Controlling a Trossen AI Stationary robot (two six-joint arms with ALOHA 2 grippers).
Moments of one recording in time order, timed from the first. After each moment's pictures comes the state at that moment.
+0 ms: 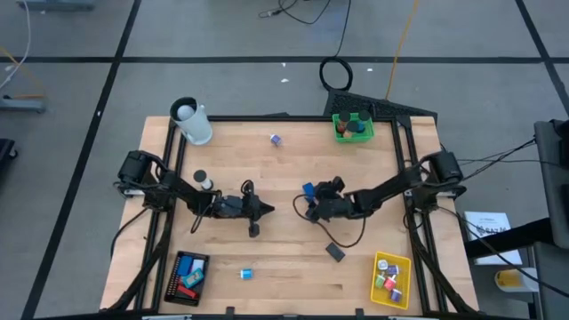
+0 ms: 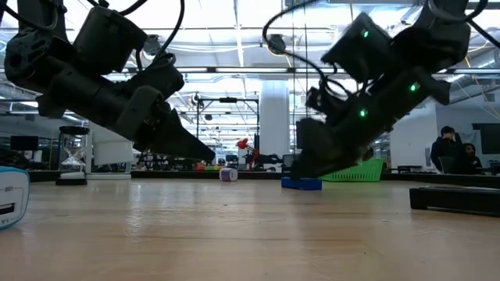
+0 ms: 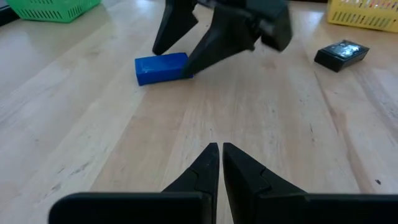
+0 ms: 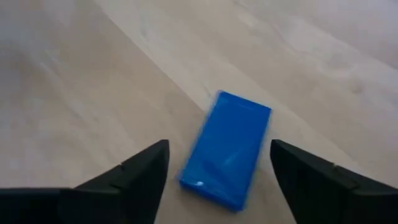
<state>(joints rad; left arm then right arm) -0.20 1.77 0.43 0.93 -0.29 -0.17 0.17 1.78 0.68 0.28 0.63 0.65</state>
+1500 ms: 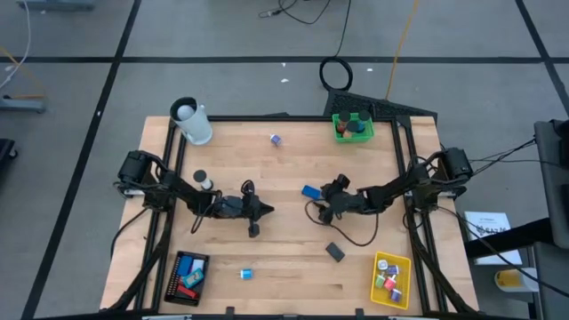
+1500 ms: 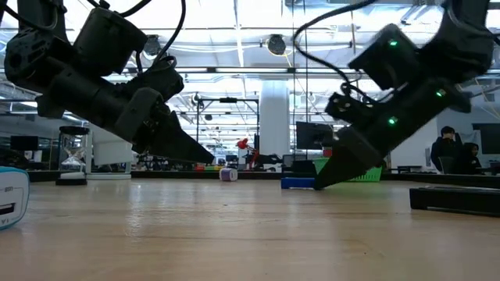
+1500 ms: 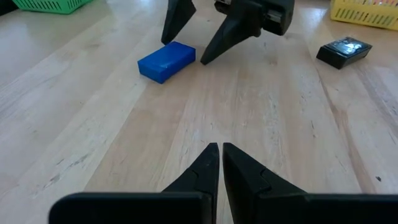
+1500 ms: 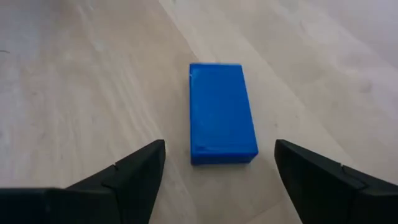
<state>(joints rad) -0.20 1.77 0.43 0.92 -0.29 -0.20 0.13 1.68 0.48 0.47 0.47 0.39</state>
